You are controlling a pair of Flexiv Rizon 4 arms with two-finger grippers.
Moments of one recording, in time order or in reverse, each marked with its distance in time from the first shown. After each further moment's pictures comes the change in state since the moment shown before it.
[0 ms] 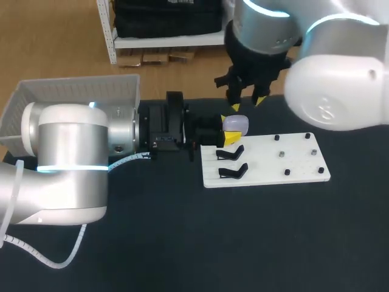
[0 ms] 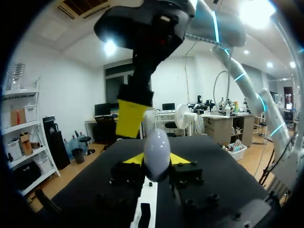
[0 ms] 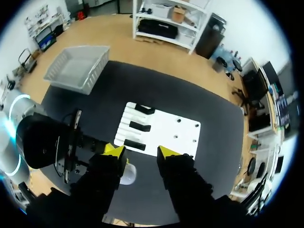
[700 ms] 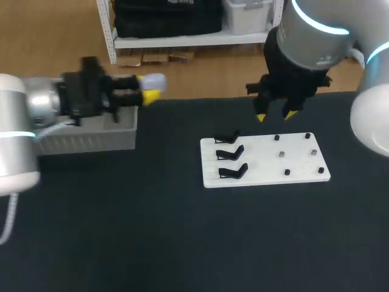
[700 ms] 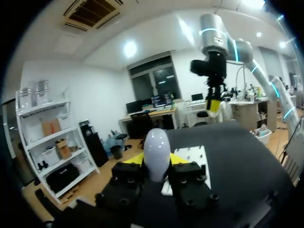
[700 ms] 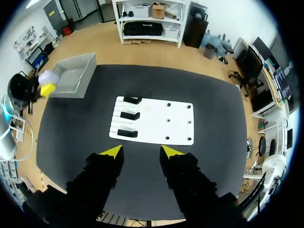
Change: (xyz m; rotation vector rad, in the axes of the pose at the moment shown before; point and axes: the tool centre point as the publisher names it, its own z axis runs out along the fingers) left arm -0.003 0.120 -0.173 -0.298 0.091 0.110; right arm 0.048 -0.029 -0.012 -0.035 -0.022 0.170
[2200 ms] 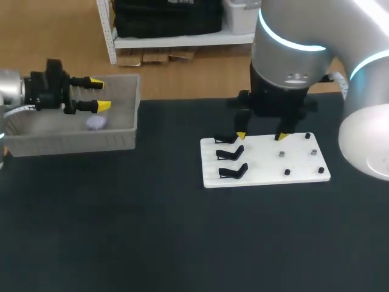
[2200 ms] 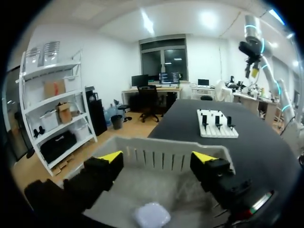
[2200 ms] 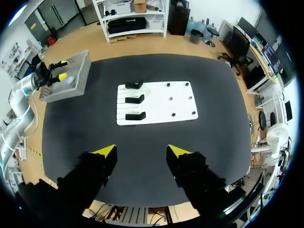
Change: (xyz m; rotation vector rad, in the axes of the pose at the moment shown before) left arm 0.170 0.146 -0.052 0.064 0.180 -0.159; right arm 0.043 0.037 -0.017 0.042 0.041 0.161
